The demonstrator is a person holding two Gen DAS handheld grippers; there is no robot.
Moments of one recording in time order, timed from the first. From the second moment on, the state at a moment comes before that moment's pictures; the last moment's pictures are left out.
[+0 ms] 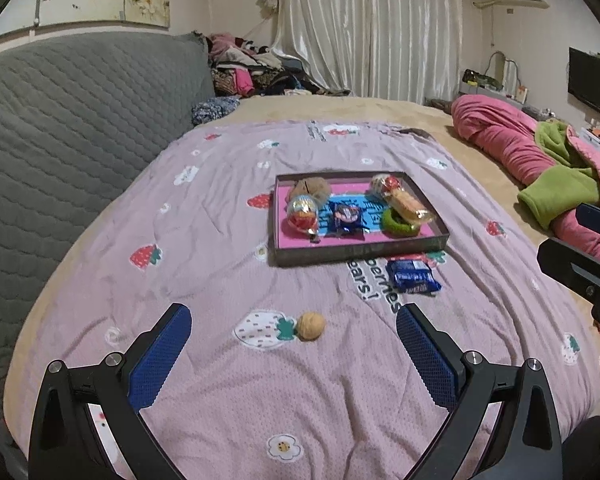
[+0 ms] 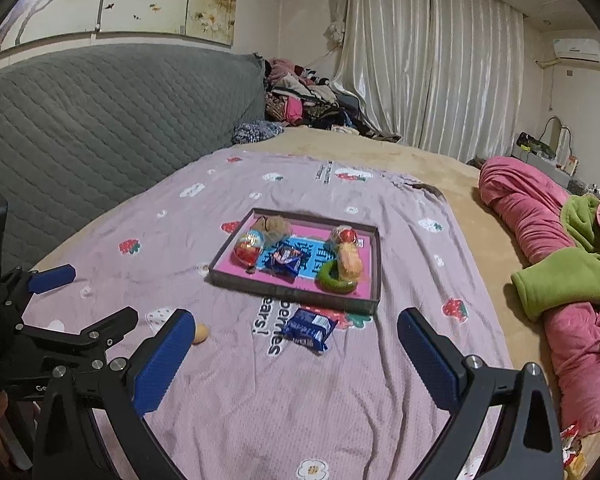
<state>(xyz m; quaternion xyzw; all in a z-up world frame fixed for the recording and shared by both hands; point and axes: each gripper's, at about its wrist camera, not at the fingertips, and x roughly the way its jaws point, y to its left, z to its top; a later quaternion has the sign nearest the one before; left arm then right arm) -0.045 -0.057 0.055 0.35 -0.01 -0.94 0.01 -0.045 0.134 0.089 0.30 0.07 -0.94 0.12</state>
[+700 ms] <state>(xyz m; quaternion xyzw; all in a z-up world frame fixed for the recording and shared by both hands) -0.054 -0.047 0.002 0.39 -0.03 -0.92 0.00 -0.053 0.135 0.041 0.34 0.06 -0.93 0.12</state>
